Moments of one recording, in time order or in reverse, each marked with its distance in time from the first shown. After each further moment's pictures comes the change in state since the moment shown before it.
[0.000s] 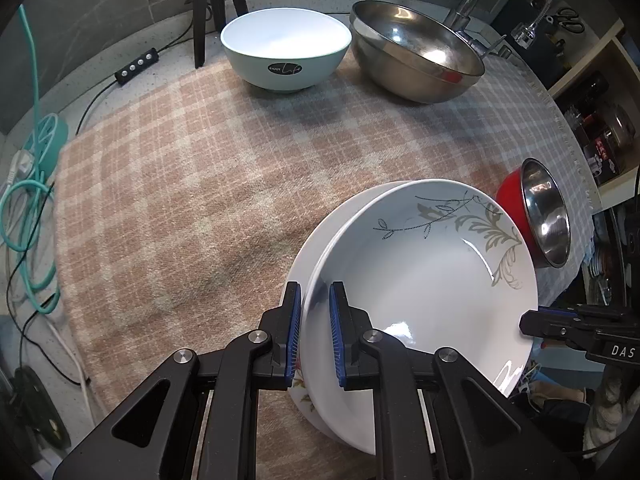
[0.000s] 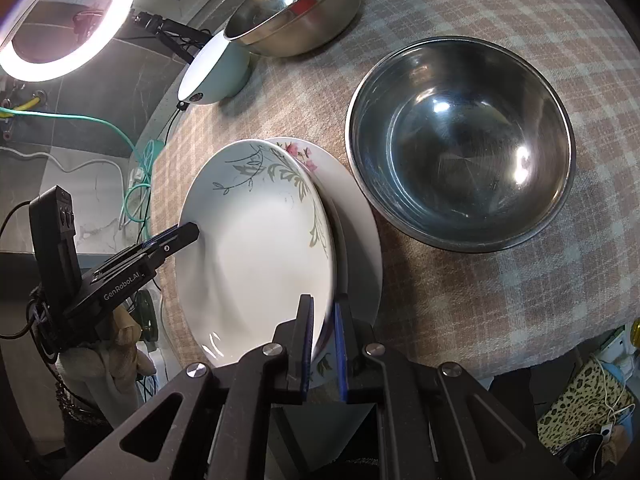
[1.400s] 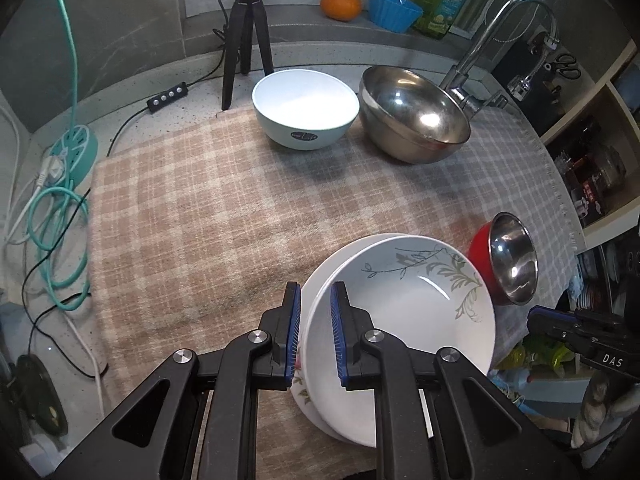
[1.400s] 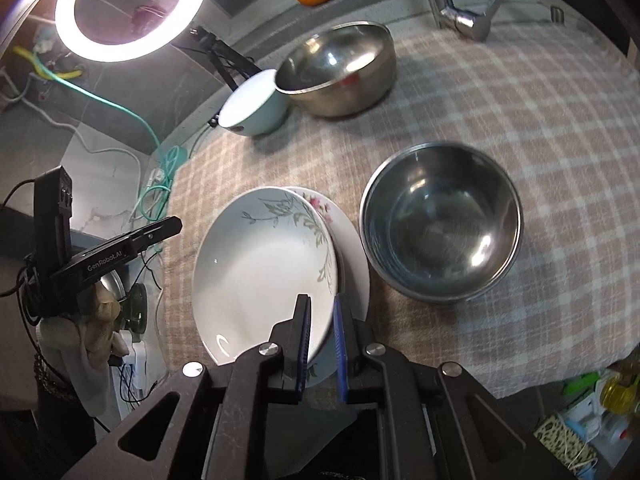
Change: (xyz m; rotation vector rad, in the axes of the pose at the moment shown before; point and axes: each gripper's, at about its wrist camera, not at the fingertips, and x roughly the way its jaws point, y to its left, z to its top) left arm -0.056 0.002 0.007 -0.083 -0.128 -0.017; right arm -0.057 0.014 0.000 -0.195 -0.140 -0.037
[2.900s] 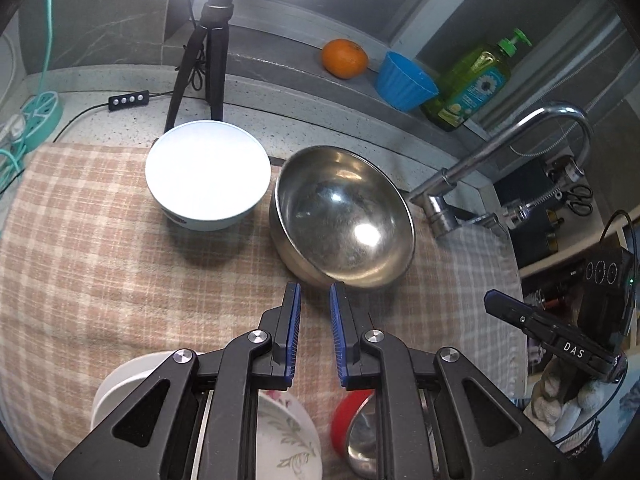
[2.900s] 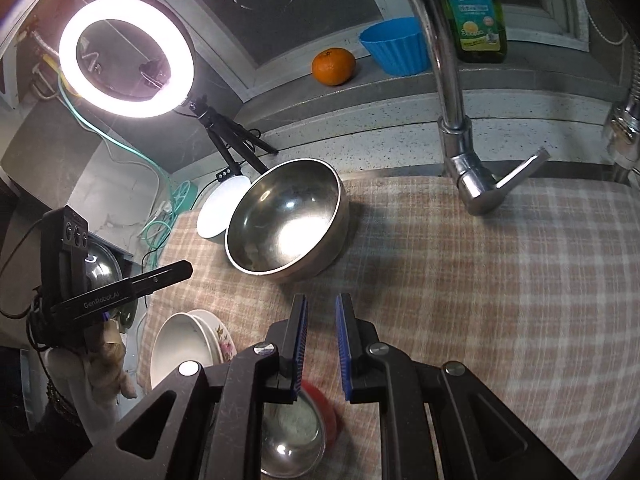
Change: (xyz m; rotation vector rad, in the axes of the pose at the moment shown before) left arm 0.045 -0.078 0.083 -0.377 -0.166 -0.087; right arm -0.022 -0.094 0.187 -0.289 -0.037 0.107
